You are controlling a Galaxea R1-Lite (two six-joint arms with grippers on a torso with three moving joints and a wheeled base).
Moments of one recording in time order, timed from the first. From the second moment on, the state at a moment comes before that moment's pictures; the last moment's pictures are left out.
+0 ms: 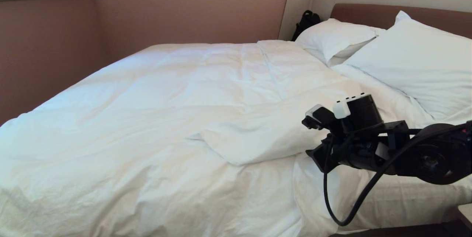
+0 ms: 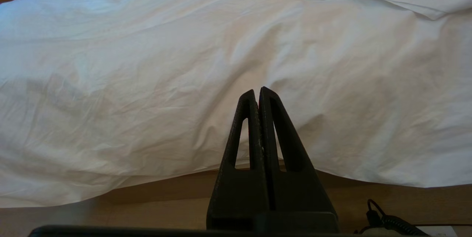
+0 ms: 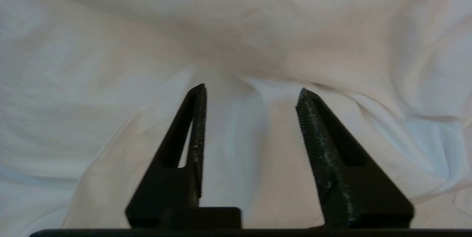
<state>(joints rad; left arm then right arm) 0.00 0.00 0.00 0.02 -0.04 0.06 0.52 1.75 -0.97 -0.12 -0.31 -0.25</state>
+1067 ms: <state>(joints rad) 0.00 0.00 0.00 0.02 -0.04 0.06 0.65 1.95 -1.13 0.09 -0.60 0.00</state>
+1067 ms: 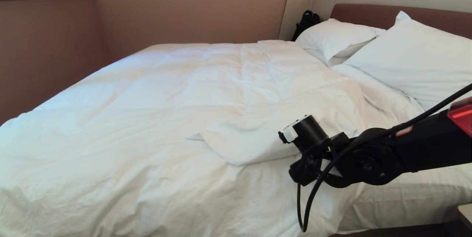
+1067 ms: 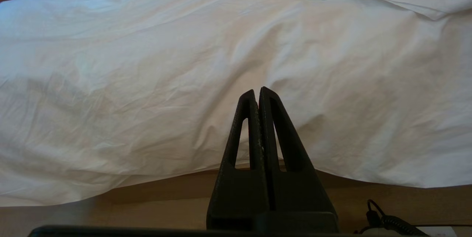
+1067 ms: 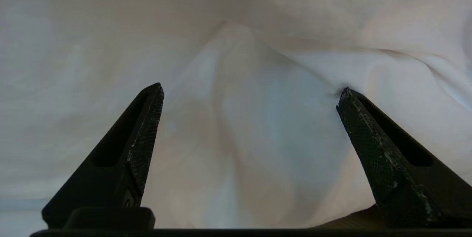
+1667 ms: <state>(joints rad) 0.00 0.00 0.00 0.02 -0.03 0.06 0.65 2.01 -1.12 0.02 -0.76 -0.01</state>
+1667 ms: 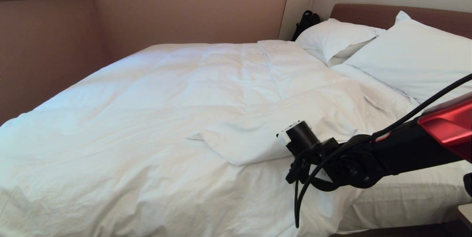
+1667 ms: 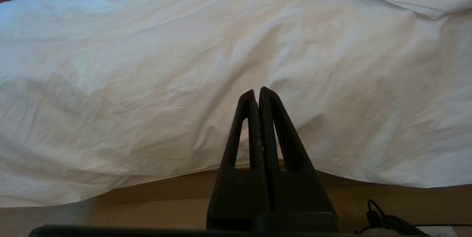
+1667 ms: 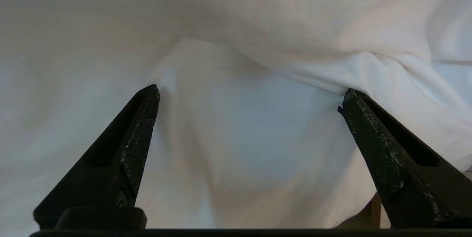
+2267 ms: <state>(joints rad) 0.00 0.00 0.00 0.02 -0.04 0.06 0.70 1.99 -1.08 -0.10 -0.78 -0.02</state>
